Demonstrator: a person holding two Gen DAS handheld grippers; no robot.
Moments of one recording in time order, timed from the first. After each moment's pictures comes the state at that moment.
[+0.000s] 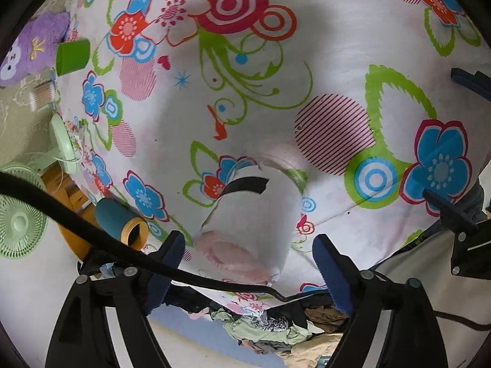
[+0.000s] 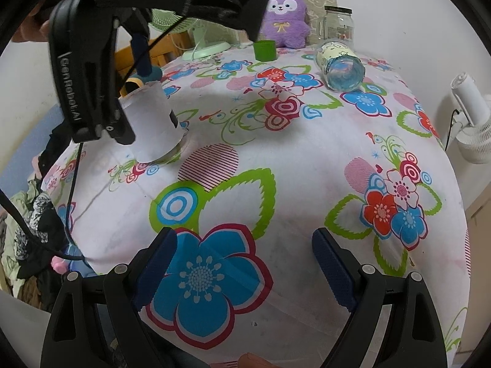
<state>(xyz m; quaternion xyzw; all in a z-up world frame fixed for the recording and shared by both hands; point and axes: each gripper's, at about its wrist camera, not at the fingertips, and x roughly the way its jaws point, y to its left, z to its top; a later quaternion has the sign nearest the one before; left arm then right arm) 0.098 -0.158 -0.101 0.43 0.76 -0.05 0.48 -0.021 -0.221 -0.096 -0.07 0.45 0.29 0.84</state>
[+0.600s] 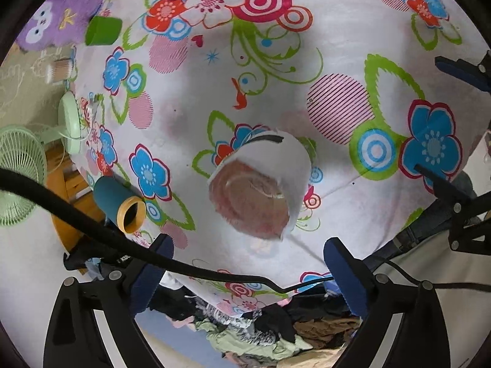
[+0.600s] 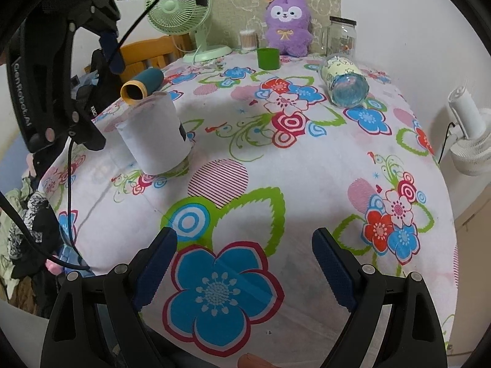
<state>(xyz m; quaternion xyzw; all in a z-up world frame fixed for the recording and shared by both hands) 0.077 -0.124 -0.067 0.38 0.75 -0.05 0.54 -0.025 -0.205 -0.078 -0.09 0.44 0.27 0.85</state>
